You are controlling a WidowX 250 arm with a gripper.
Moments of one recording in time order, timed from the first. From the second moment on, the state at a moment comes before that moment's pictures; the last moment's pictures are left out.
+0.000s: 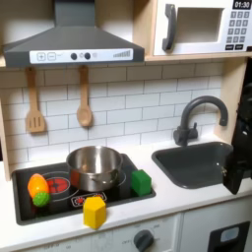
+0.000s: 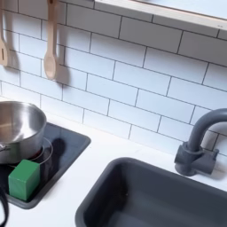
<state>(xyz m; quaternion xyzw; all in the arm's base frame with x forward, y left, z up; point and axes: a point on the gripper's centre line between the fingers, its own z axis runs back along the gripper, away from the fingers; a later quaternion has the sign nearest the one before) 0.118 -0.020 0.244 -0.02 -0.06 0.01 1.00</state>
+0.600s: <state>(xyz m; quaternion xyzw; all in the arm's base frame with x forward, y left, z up) 0.121 -0.015 0.240 -0.01 -0.05 0.01 1.00</state>
